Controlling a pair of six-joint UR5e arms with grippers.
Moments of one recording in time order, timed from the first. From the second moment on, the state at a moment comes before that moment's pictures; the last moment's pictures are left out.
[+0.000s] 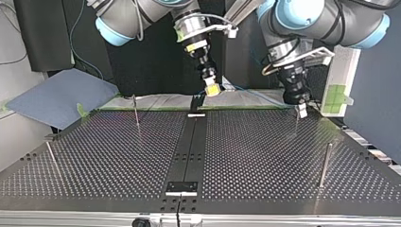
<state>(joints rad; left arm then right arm) -0.25 -1.42 -2.03 -2.61 -2.16 -1.82 2.53 -1.24 1.53 -0.39 1.76 1.49</state>
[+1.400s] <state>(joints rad) 0.13 -1.41 -1.90 -2.63 -1.84 -2.01 2.49 -1.13 1.16 -0.29 1.72 1.49</state>
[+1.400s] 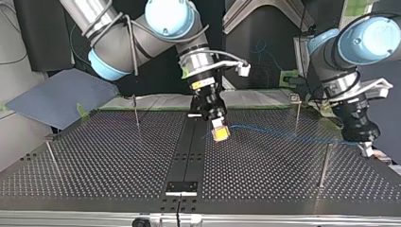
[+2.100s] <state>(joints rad) 0.30 -1.55 -1.81 -2.62 -1.69 -2.03 2.48 -1.03 0.98 -0.26 1.69 1.49</state>
